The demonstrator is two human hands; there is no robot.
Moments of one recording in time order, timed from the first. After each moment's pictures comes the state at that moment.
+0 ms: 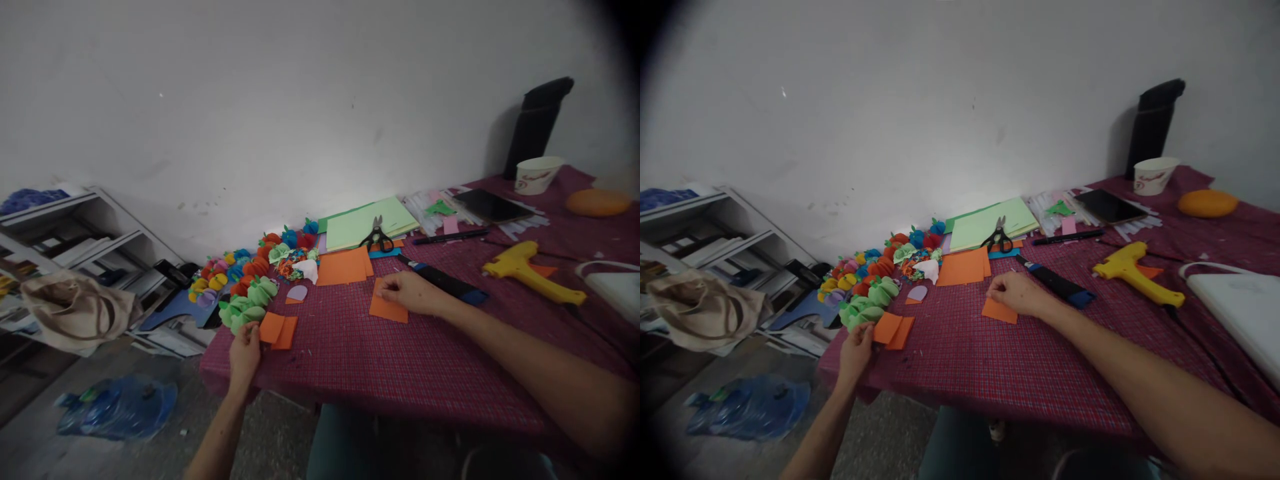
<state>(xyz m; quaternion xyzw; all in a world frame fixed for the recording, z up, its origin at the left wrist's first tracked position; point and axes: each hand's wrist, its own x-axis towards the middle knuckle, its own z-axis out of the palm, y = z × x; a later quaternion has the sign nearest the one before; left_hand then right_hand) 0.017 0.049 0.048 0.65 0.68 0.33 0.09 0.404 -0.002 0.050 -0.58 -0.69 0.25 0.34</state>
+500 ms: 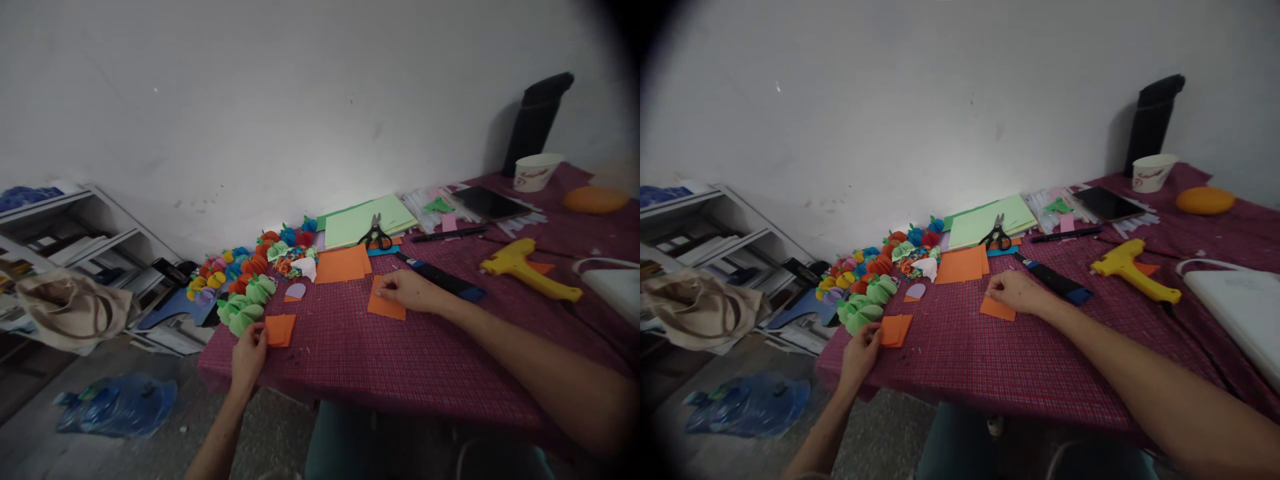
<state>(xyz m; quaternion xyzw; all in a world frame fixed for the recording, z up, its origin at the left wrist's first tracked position) 0.025 0.038 0.047 0.70 0.68 0.23 0.05 0.406 -0.001 0.047 -0.58 -0.71 0.24 0.32</state>
